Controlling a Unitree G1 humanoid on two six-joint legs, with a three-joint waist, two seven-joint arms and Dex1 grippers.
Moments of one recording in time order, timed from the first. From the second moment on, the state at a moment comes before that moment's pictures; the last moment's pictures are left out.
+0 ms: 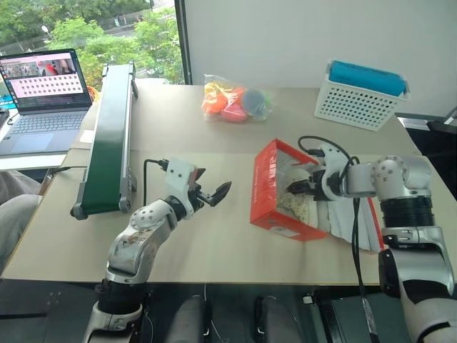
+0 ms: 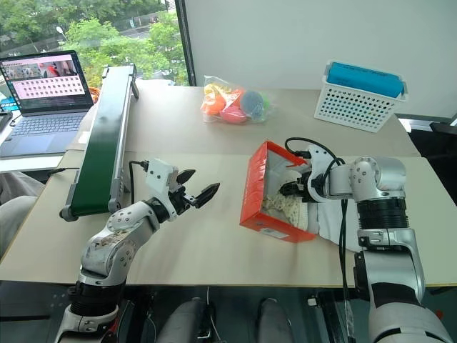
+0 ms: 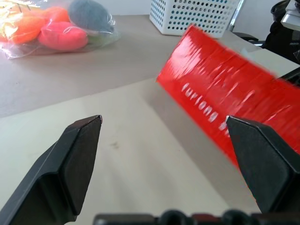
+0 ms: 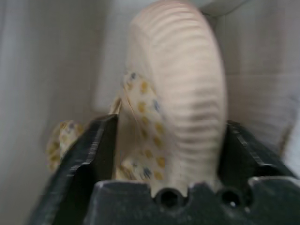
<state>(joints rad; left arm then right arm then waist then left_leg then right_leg) -0.32 0.27 -0.04 -0.33 -0.36 0.64 -0.39 -0.90 -0.59 -0.01 0.31 0.72 1.43 0.08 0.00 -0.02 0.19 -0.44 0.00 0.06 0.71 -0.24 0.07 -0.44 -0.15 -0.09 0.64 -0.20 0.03</state>
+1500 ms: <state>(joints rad) -0.43 0.33 0.31 0.03 -0.11 0.54 0.07 -0.45 -0.53 0.18 -0.34 0.46 0.69 0.74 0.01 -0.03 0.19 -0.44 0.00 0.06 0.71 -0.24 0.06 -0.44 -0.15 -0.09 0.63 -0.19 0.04</state>
